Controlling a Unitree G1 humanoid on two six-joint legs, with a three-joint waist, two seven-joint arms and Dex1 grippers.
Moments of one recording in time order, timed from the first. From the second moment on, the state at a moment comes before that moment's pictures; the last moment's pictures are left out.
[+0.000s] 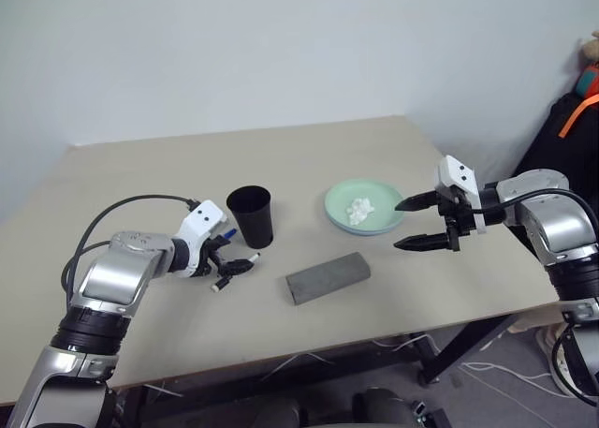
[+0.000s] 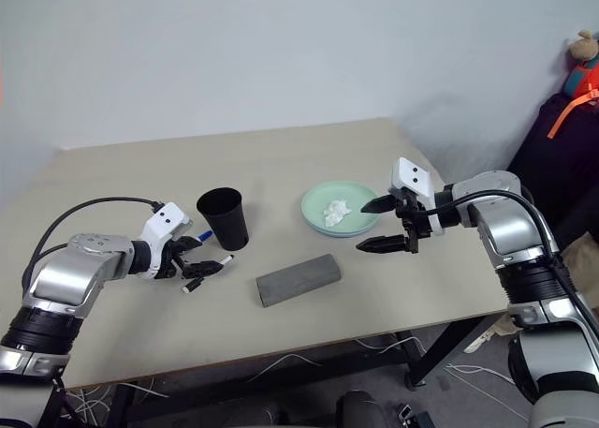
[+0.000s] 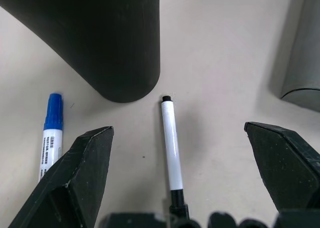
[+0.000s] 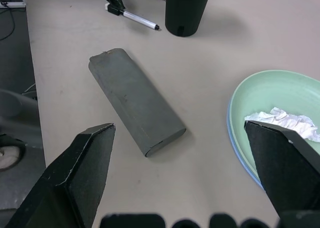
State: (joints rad) left arm -0.41 0.79 -0.12 0.05 -0.20 0.81 -0.92; right arm -0.72 -0.77 0.21 0.18 0.25 0.48 1.39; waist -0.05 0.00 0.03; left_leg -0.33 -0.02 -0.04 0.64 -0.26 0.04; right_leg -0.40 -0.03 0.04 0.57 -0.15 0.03
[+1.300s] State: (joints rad) left arm -0.46 0.71 -0.22 0.28 -0.09 0.62 -0.94; right arm -0.70 -0.77 0.21 0.14 0.25 0.50 1.38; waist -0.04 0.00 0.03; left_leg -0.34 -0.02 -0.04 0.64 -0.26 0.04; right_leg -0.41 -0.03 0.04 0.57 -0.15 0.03
